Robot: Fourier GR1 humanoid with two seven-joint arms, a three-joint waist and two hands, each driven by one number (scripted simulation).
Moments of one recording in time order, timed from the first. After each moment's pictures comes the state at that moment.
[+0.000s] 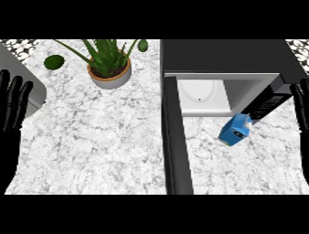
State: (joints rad) left arm -0.01 0.13 0.01 -2.10 -0.01 -0.02 -0.03; right arm 0.01 -0.10 0.00 -2.10 0.01 -0.05 0.01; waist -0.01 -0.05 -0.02
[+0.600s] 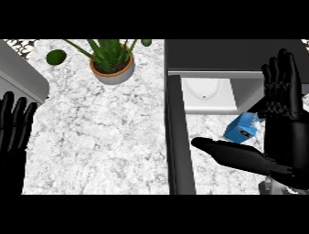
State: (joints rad) left arm 0.14 0.04 -0.04 -2.17 0.02 0.02 0.04; right arm -0.18 -0.01 0.18 -2.03 0.32 -0.30 0.20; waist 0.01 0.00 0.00
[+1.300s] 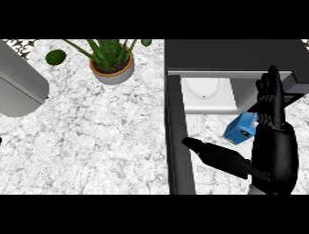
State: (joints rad) left arm 0.40 0.05 0.04 -2.36 0.16 -0.09 0.03; right arm -0.11 0.00 0.29 -2.01 0.49 -0.47 0.30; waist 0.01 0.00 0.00
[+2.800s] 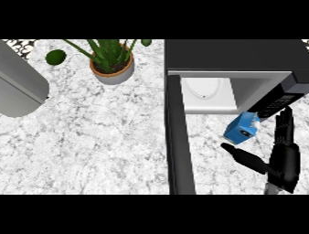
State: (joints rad) left arm 0.60 0.02 0.27 -2.38 0.31 -0.34 -0.02; right arm 0.07 -0.04 -0.03 -1.53 0.11 -0.44 -0.27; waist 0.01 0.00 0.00
